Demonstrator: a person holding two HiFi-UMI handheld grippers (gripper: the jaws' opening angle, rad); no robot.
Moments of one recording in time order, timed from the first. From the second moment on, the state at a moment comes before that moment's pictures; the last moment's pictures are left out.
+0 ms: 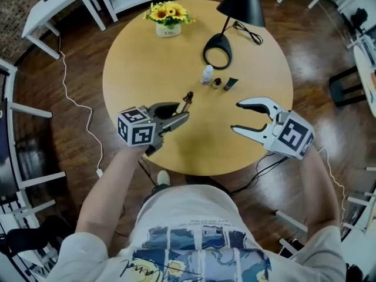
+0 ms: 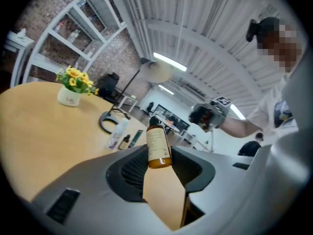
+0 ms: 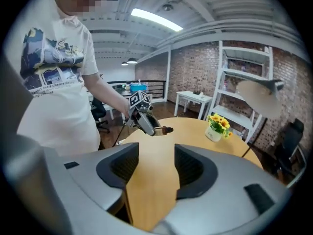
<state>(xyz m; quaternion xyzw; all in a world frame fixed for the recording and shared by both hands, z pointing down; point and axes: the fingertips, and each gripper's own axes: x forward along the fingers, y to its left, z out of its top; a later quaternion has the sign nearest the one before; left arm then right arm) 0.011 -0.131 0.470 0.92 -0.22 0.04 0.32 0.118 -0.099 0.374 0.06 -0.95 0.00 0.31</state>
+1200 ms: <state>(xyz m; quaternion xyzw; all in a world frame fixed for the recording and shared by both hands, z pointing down) -0.007 0.018 0.377 0.97 0.07 -0.01 0.24 -0.002 0.008 0.343 -0.21 -0.85 -0.04 0.49</state>
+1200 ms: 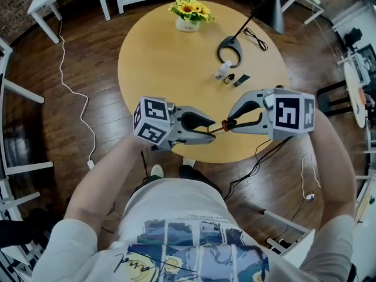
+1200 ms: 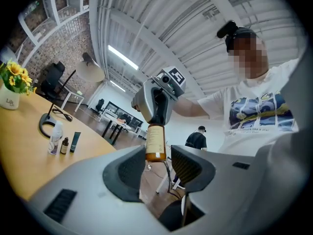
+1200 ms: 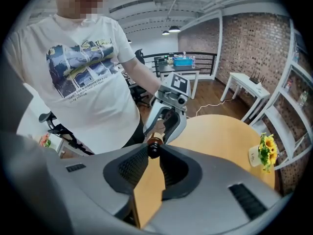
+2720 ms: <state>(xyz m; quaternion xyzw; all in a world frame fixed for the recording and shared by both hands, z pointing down) 0.019 -0.106 0.492 0.89 -0.29 0.23 0.27 0.229 -0.262 0.568 -0.04 -0.72 -0.03 0.69</state>
